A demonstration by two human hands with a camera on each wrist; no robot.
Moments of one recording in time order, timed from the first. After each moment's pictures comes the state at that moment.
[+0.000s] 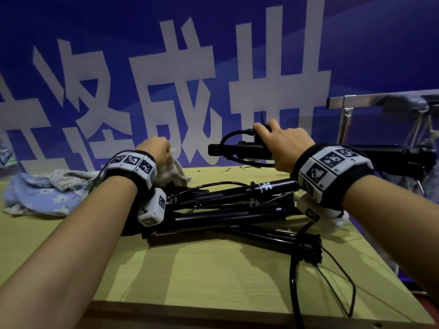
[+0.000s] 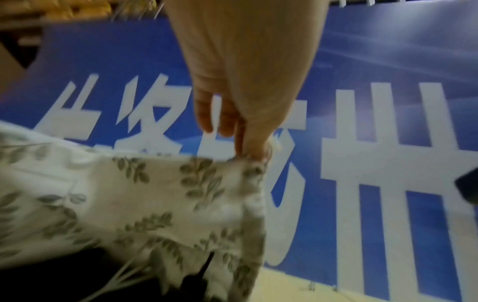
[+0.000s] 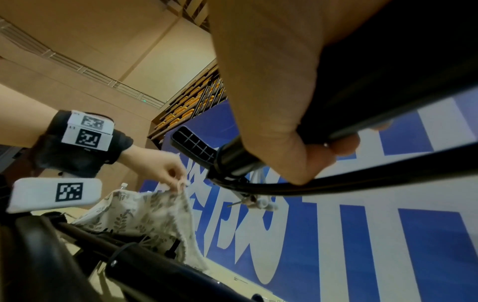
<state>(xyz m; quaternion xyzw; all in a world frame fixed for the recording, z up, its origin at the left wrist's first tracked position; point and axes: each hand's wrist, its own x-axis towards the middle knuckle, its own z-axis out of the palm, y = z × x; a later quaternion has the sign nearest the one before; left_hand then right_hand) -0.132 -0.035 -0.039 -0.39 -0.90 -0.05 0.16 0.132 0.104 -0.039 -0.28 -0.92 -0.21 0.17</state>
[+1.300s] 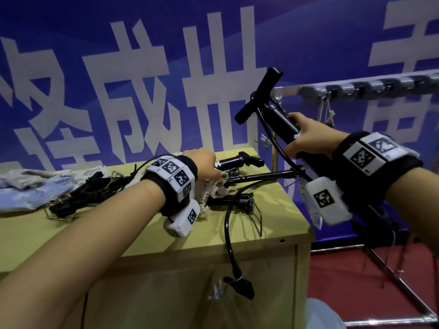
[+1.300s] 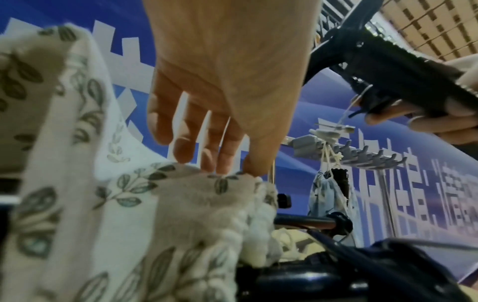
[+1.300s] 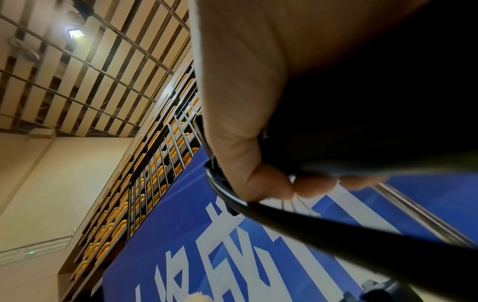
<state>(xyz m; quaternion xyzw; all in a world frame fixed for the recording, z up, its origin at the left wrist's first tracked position) 0.087 0.003 -0.077 -0.59 -0.80 0.07 0.10 0.314 0.087 -0.047 -0.38 -0.84 0.28 0.26</state>
